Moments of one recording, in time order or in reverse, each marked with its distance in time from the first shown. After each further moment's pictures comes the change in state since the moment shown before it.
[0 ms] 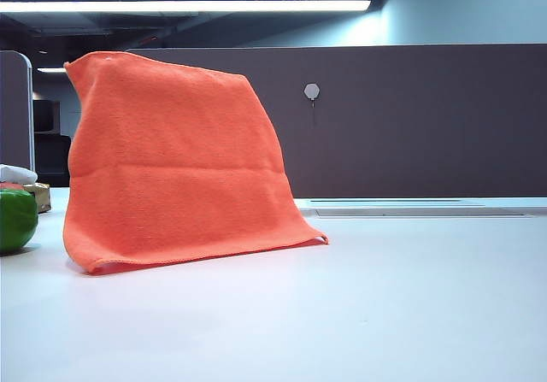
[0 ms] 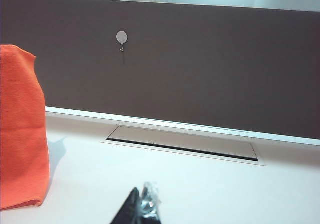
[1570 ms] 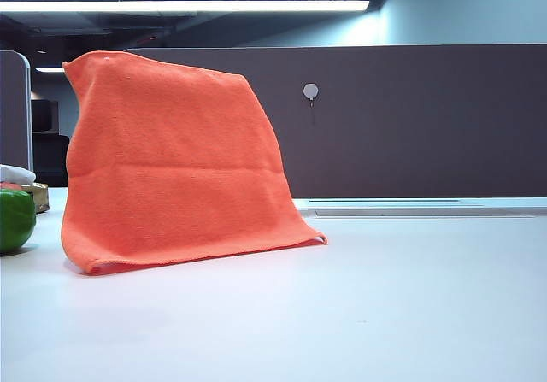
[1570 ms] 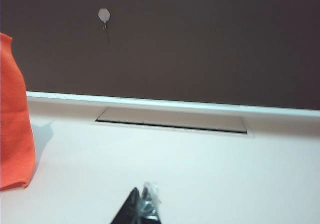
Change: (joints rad) left arm 0.001 0.000 -0.099 0.083 -0.037 0.029; right arm -0.268 0.000 -0.010 -0.059 -0.236 0.078
